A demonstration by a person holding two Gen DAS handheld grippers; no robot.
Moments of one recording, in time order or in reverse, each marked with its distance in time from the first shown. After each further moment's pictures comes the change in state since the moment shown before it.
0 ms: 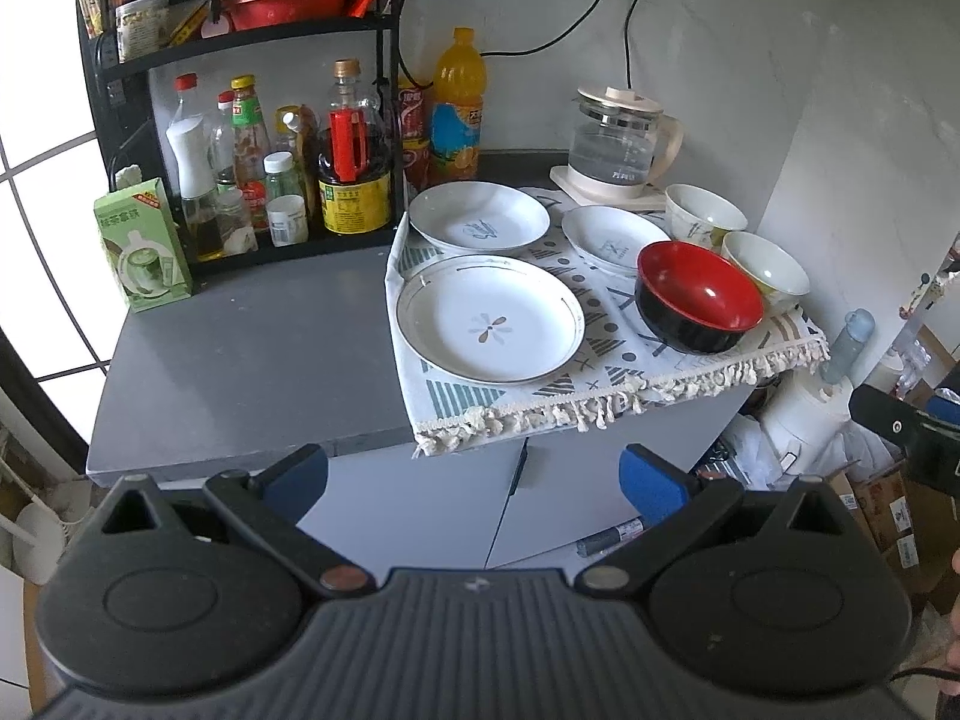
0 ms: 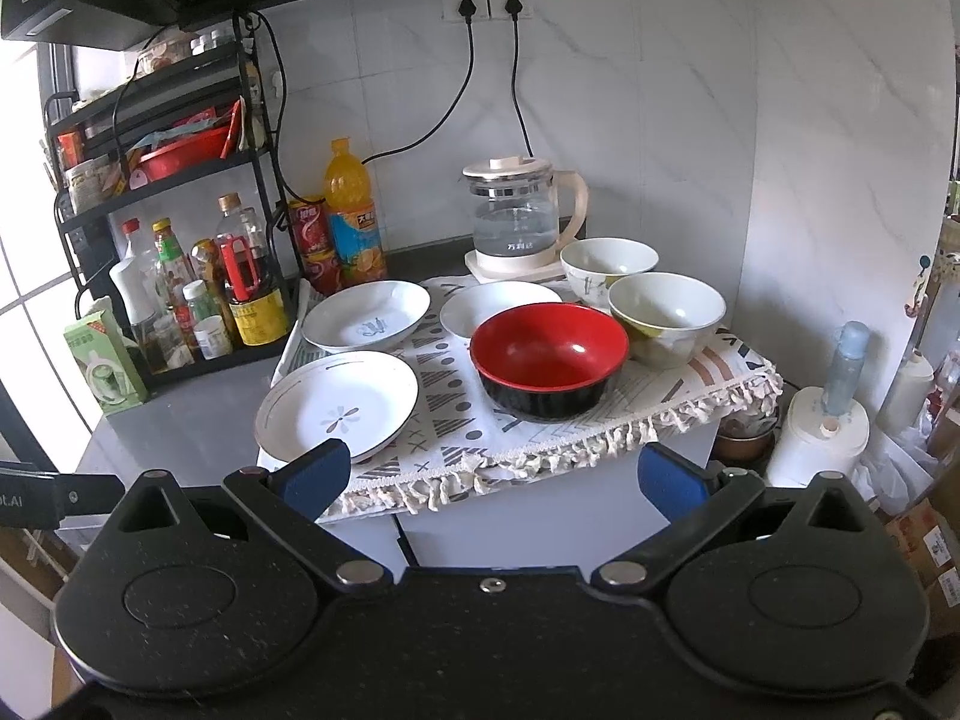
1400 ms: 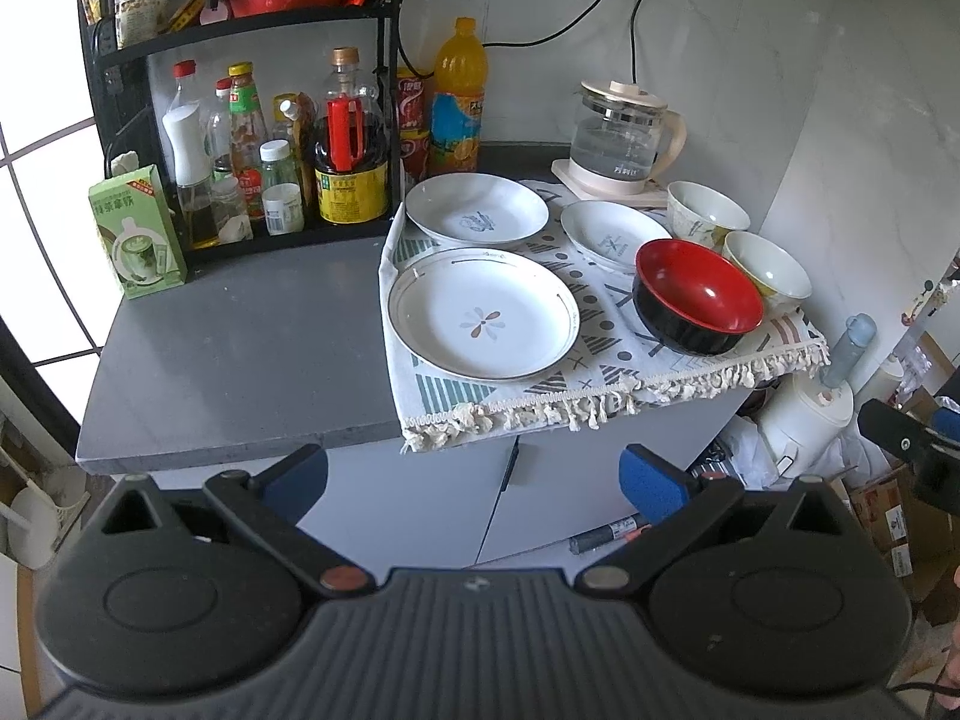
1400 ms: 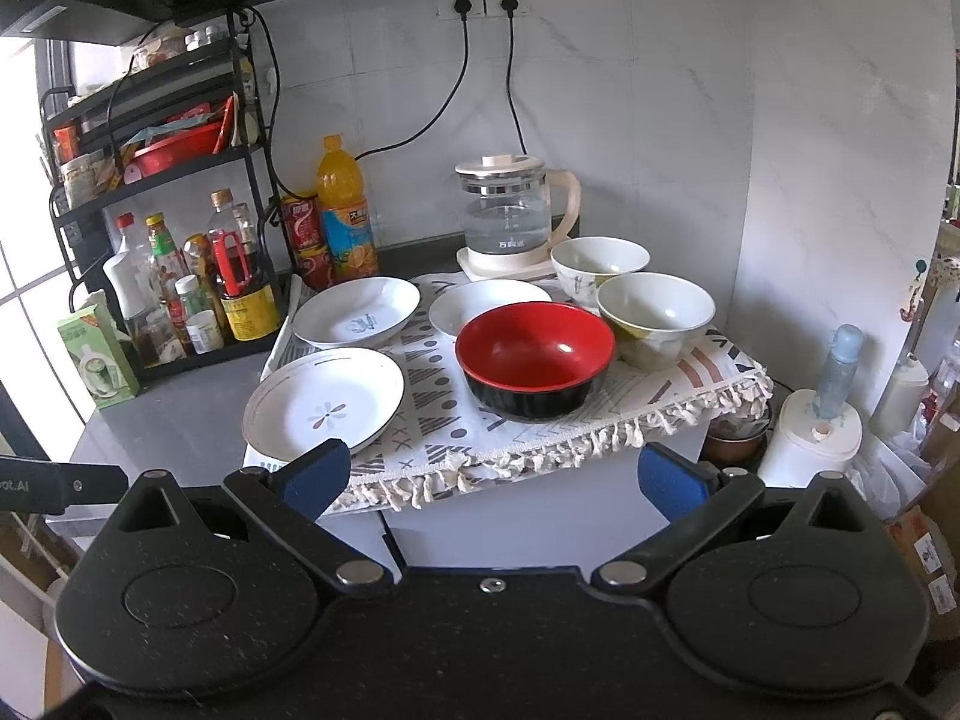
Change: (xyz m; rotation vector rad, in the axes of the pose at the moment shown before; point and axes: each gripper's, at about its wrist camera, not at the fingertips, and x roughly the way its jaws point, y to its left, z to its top) left arm 0.006 -0.007 0.001 -0.022 0.019 -0.001; right arm 0.001 -0.007 0.006 -0.012 0.012 -0.001
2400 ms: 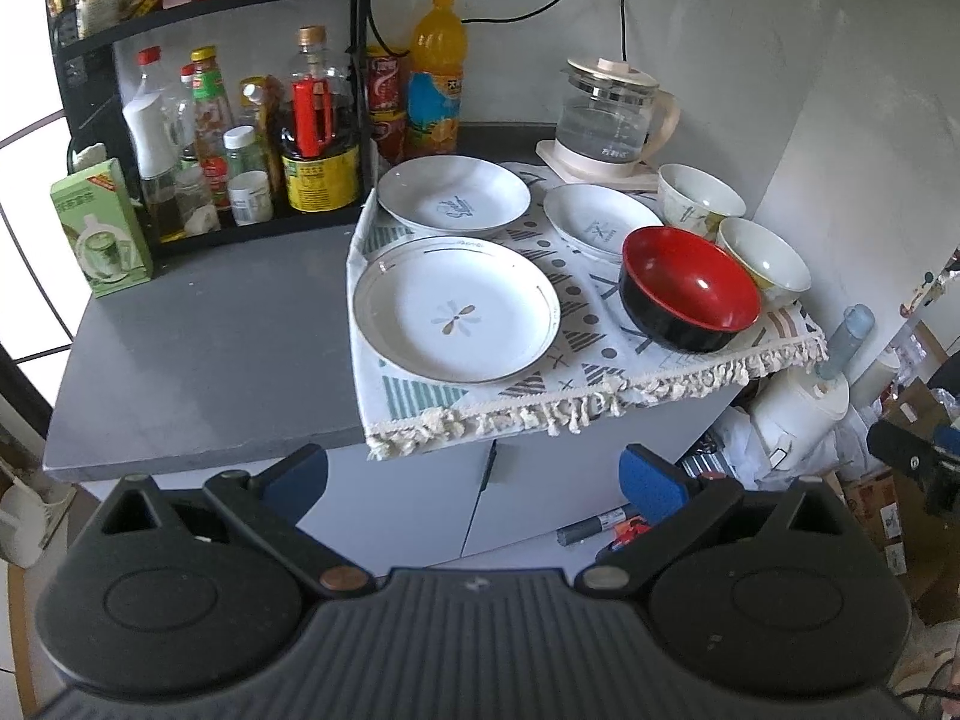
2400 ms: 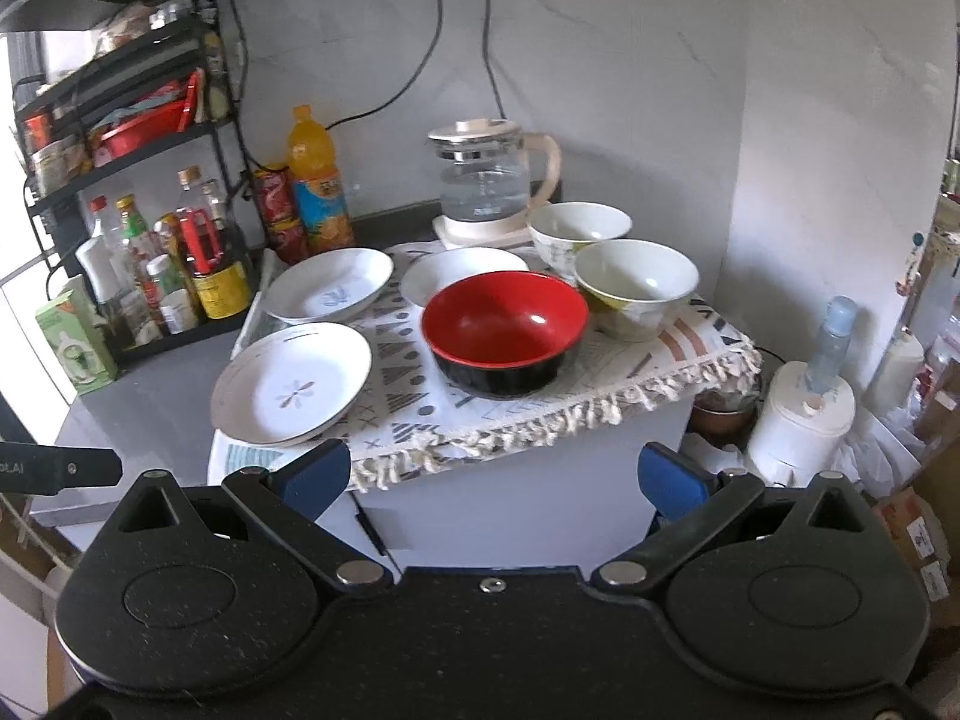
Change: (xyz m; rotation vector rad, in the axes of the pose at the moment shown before) left arm 0.037 -0.019 0.024 -0.001 0.050 -0.021; right arm 0.022 -0.027 0.006 0.021 0.074 -0.021
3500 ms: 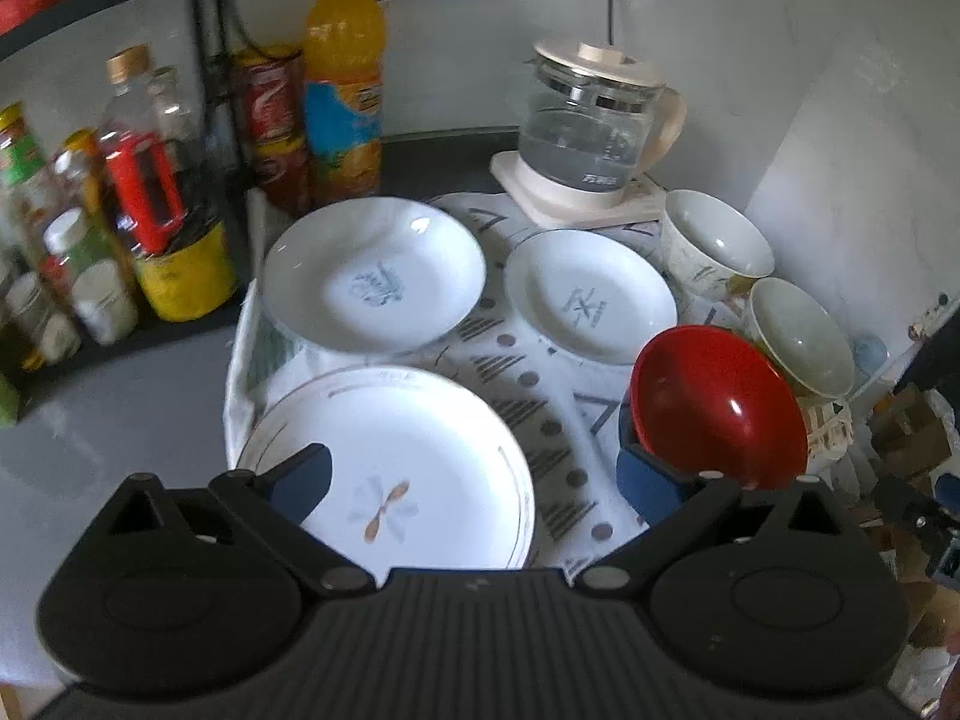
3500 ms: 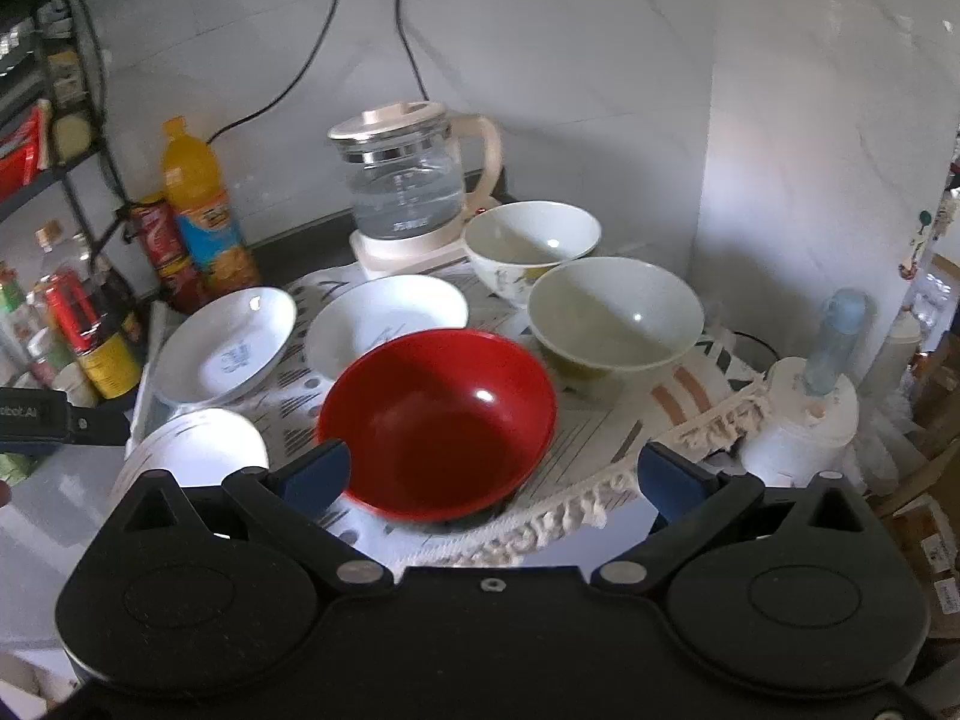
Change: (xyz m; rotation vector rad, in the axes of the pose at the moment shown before) left arm 0.168 -0.030 0.158 0.069 0.078 -0.091; right arm 0.138 -0.029 0.088 0.093 0.062 -0.091
